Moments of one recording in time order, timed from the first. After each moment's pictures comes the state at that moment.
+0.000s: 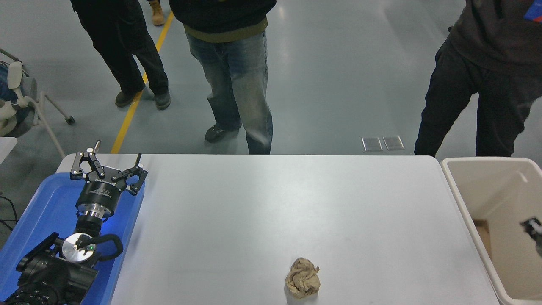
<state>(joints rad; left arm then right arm) -0.53 0.19 -1.22 -0.31 -0.10 -0.79 -0.17 0.88 -0.70 -0.56 0.51 -0.14 0.04 -0.12</state>
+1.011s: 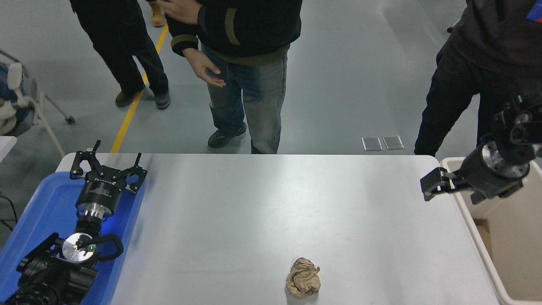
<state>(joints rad) -0.53 0.19 -1.22 -0.31 -0.10 -0.79 -0.17 2.09 -0.43 -1.26 1.48 -0.27 0.61 -0.11</state>
